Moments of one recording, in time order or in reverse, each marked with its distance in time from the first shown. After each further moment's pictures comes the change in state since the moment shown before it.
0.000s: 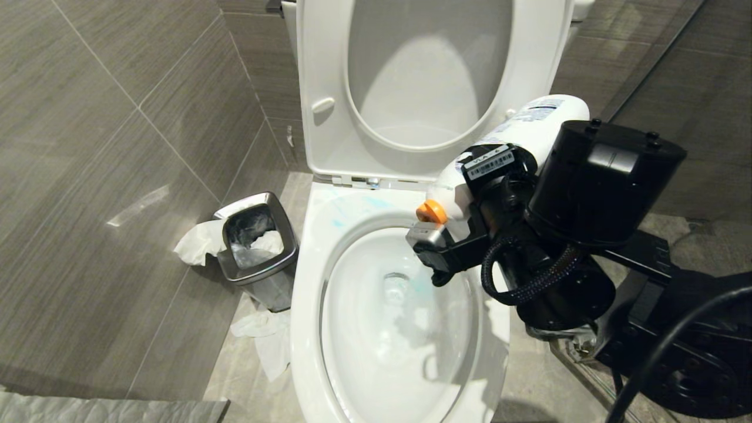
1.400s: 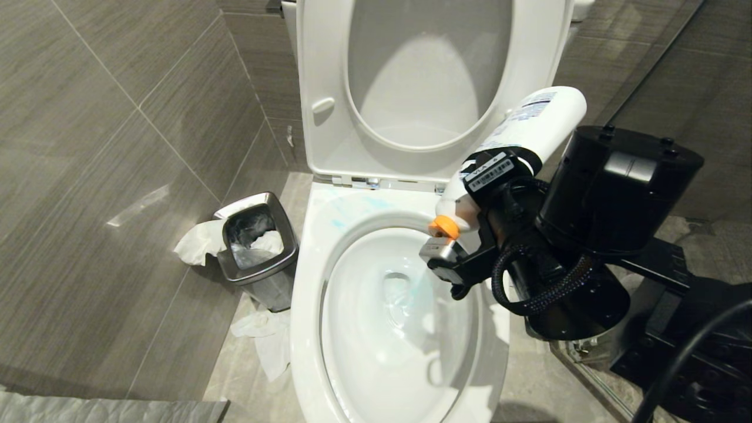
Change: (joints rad) left arm 0.000 0.000 0.000 0.000 0.000 0.000; right arm 0.002 -0.022 0.036 -0.003 -0.012 -0.162
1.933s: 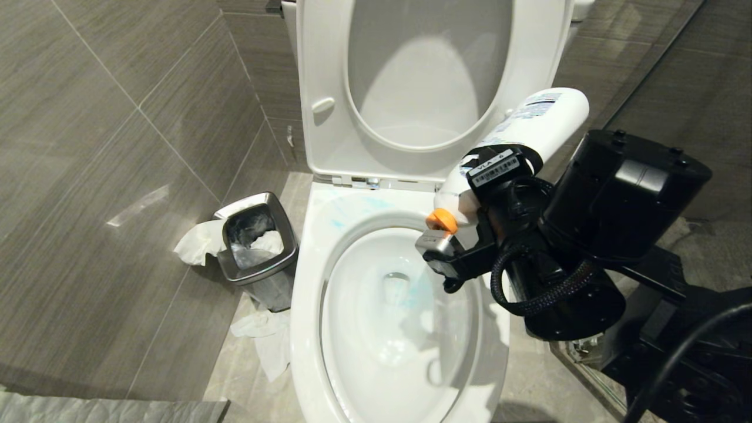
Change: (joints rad) left arm 0.000 0.000 0.000 0.000 0.000 0.000; right arm 0.000 0.018 0.022 -0.117 0.002 0.045
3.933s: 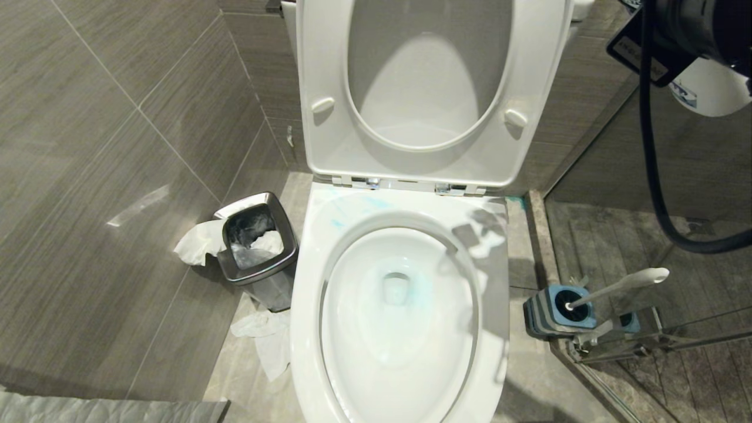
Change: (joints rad) left arm 0.000 0.000 0.000 0.000 0.000 0.000; right arm -0.040 -0.118 -0.555 0.225 -0.338 0.636
